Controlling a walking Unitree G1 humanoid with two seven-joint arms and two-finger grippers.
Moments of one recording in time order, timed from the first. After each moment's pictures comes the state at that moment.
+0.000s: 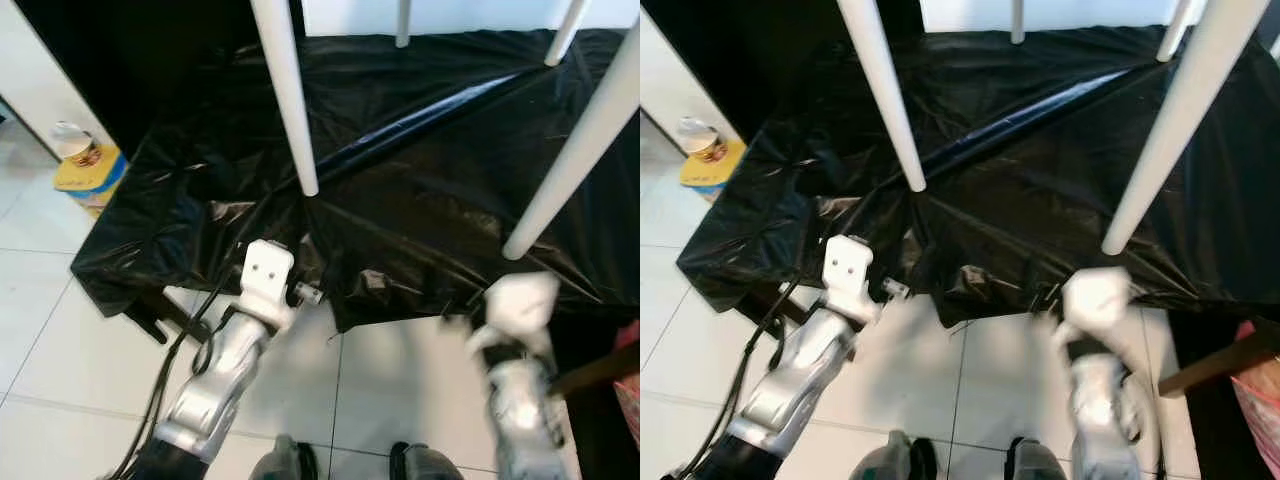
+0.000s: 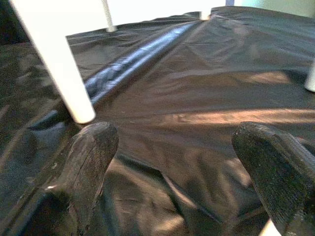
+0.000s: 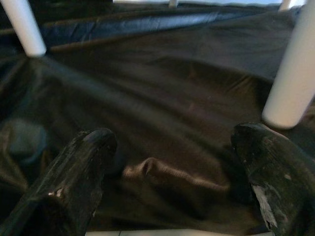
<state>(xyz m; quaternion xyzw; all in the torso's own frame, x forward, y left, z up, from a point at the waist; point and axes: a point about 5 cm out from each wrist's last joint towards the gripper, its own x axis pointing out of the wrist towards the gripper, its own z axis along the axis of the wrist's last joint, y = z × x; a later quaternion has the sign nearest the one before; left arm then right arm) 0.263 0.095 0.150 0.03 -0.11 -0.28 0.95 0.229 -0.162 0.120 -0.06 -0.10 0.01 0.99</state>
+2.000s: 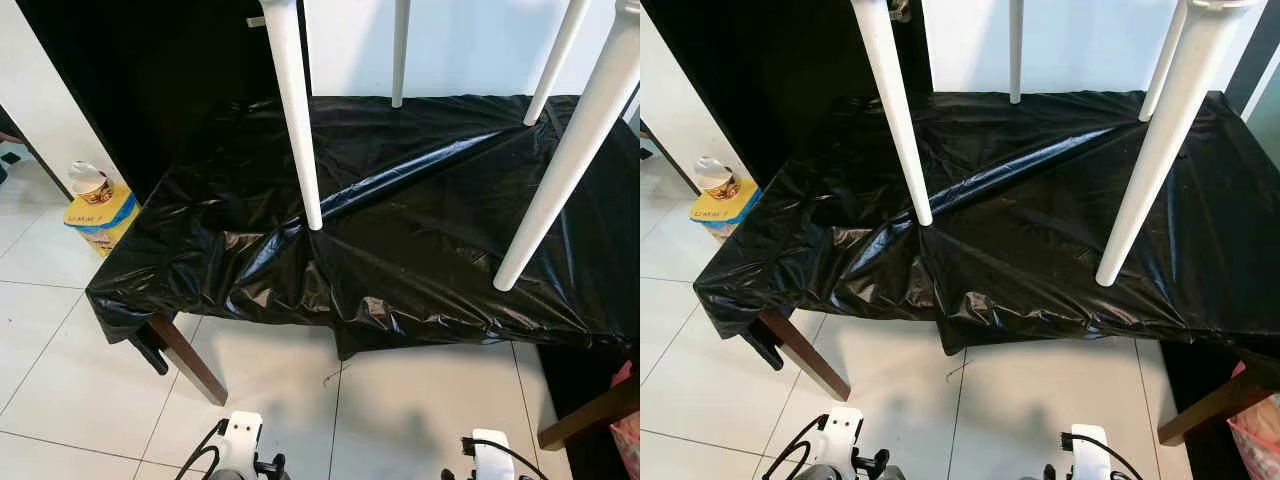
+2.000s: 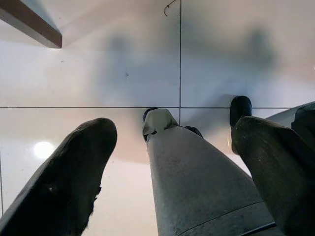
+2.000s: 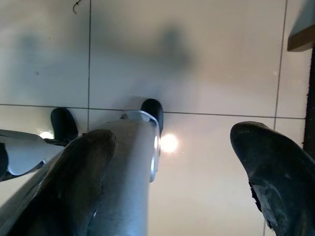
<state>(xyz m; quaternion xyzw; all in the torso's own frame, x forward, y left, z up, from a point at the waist) 0.177 0.154 -0.086 0.00 0.44 -0.11 0.89 0.150 -0.202 -0.093 0.01 0.46 -0.05 0.89</state>
